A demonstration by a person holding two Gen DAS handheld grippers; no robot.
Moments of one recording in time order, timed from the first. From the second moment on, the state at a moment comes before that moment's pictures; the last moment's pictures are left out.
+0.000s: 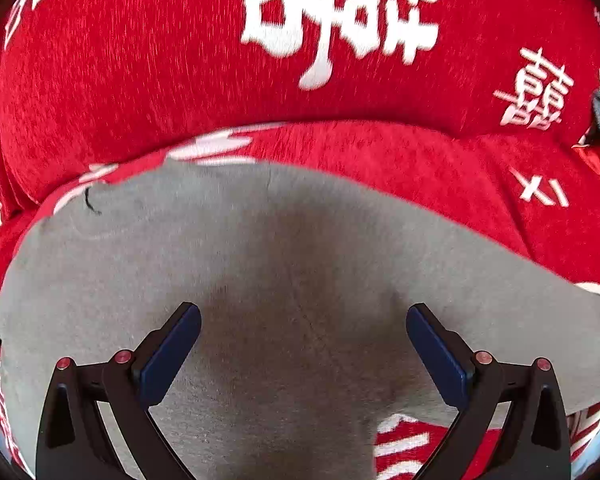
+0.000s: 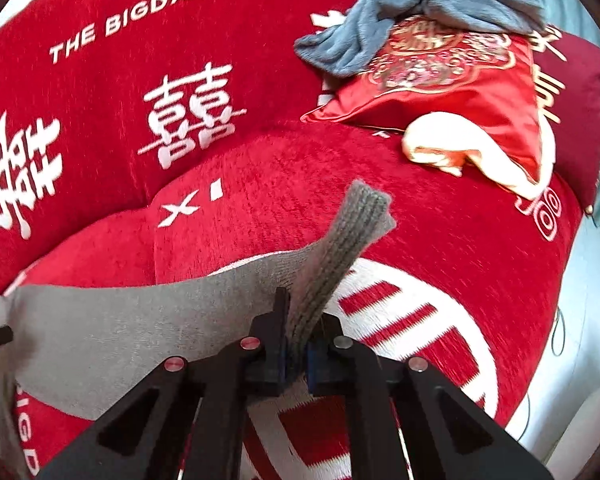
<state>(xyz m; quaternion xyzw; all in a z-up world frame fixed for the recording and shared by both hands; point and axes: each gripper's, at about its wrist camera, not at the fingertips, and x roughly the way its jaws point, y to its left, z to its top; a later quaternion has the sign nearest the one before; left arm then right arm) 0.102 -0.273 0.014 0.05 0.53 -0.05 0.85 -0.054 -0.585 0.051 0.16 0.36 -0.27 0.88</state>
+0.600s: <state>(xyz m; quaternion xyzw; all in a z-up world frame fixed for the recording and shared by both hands) 0.076 -0.256 0.046 0.07 0.49 -0.09 0.86 -0.044 -0.545 0.101 0.13 0.35 -0.24 0.90</state>
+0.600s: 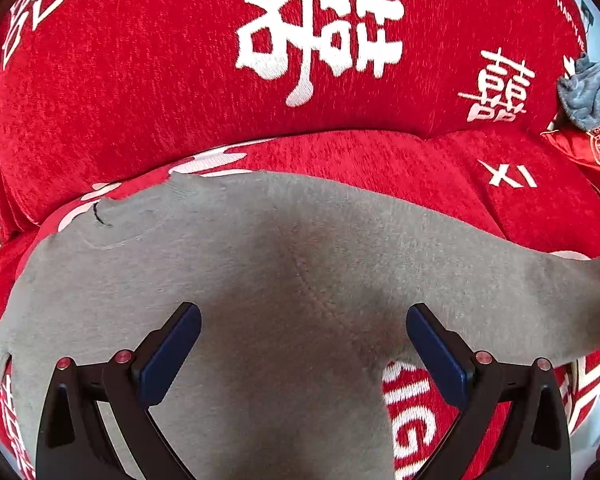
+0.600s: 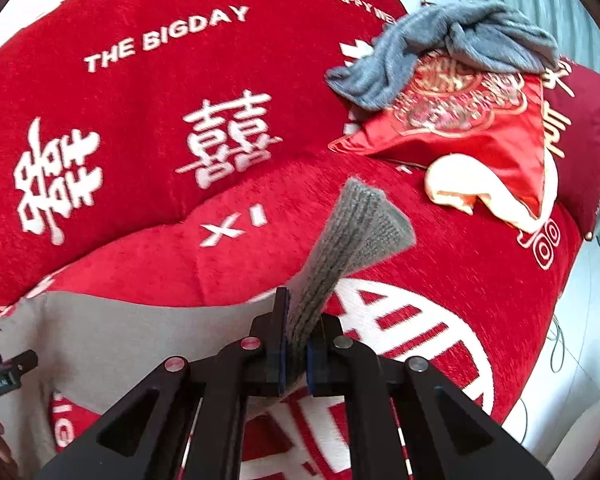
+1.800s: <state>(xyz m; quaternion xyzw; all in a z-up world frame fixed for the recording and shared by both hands) 0.053 -0.020 0.043 -0.05 0.51 -0.03 0.86 0.047 -0.223 0.157 0.04 0.35 -0.04 0.94</state>
